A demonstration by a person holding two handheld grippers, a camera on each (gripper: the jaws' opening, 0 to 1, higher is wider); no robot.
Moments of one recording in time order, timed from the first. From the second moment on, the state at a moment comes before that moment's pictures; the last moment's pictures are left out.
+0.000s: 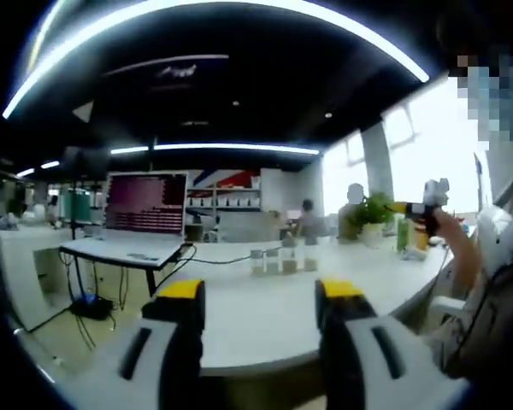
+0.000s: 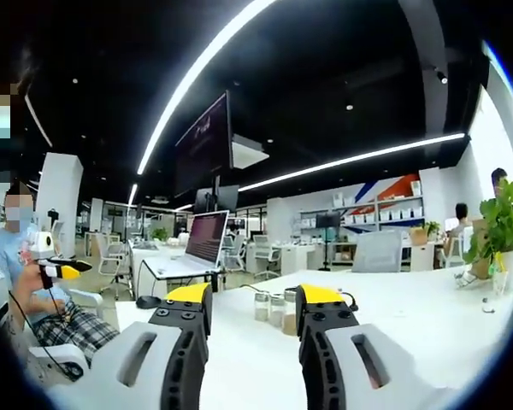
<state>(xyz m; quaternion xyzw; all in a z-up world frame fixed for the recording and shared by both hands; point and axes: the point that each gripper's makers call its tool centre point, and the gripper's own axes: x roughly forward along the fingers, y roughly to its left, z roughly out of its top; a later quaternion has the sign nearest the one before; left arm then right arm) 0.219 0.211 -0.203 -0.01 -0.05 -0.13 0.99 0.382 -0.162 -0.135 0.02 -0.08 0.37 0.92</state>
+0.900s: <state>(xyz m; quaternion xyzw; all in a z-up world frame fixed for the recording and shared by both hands) 0.232 0.175 -0.229 -0.01 -0.02 -0.17 0.99 0.408 -0.163 -0.139 0.01 -0.07 0.36 0.93</state>
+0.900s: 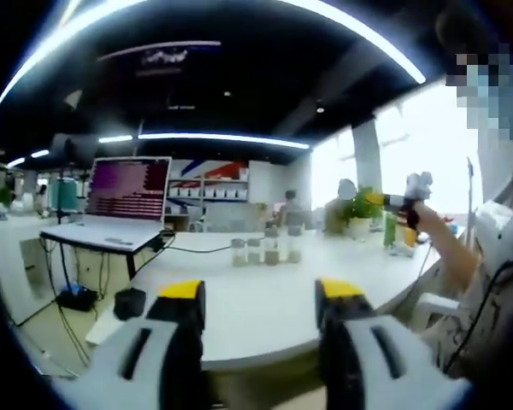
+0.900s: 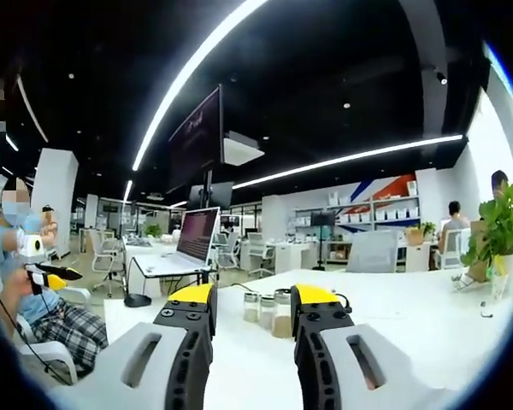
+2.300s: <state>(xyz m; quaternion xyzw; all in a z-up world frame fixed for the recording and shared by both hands) 0.172 0.217 -0.214 -0.02 -0.05 -0.08 1.00 0.540 -0.064 -0.170 0.04 -0.02 0.32 0.95</state>
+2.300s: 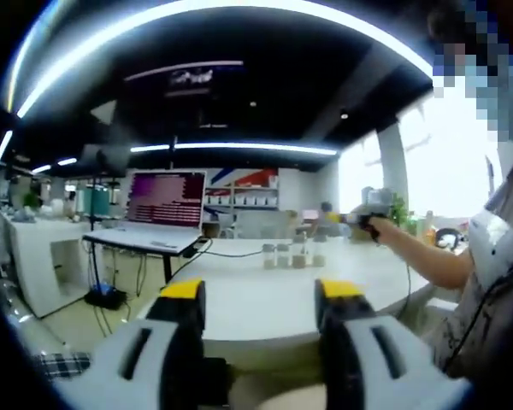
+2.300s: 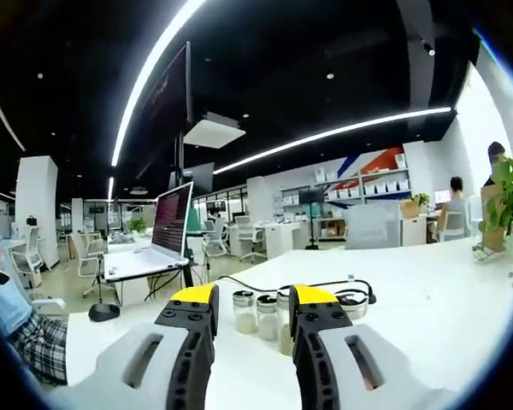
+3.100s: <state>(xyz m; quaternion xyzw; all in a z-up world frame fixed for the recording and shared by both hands) 0.146 0.257 -0.213 -0.03 -0.06 -0.03 1.00 0.607 -0.020 -0.194 -0.01 -0.02 0.22 0.97</state>
